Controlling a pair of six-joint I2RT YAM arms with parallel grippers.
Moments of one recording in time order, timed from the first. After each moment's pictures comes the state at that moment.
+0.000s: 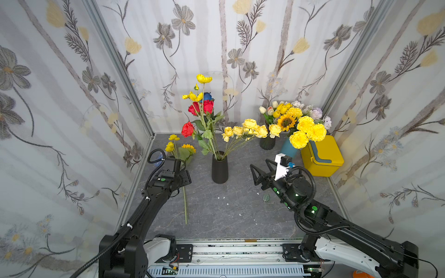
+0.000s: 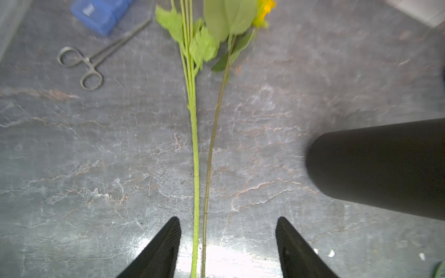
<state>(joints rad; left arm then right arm) -0.16 1.09 0.82 -0.58 -0.04 -0.44 0.91 0.90 0.65 0.27 0.33 0.34</state>
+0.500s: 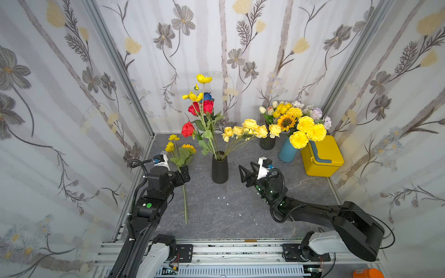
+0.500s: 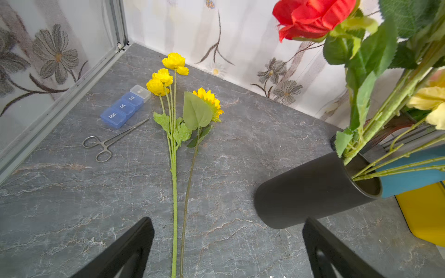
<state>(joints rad) -0.16 0.74 0.75 -0.46 -0.04 -0.45 0.82 1.42 0.53 0.99 0.22 0.38</state>
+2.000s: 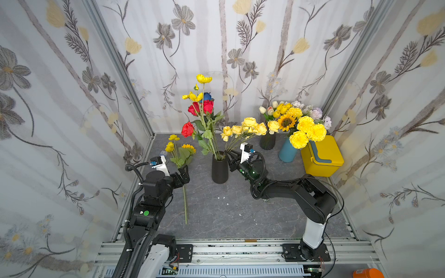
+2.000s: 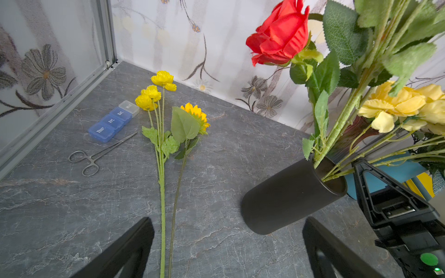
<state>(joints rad) -0.16 0.65 0.72 -0.42 0.00 -0.45 0.74 1.87 0.91 1.18 -0.05 0.41</state>
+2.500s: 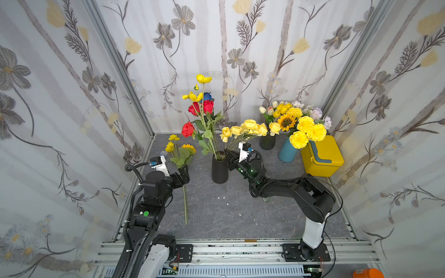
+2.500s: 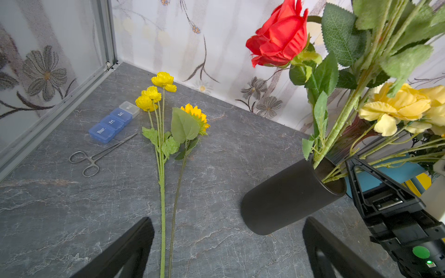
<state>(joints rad) -0.16 0.65 0.72 -0.42 -0.01 -0.45 0.74 1.88 0.94 1.13 -0.05 0.42</state>
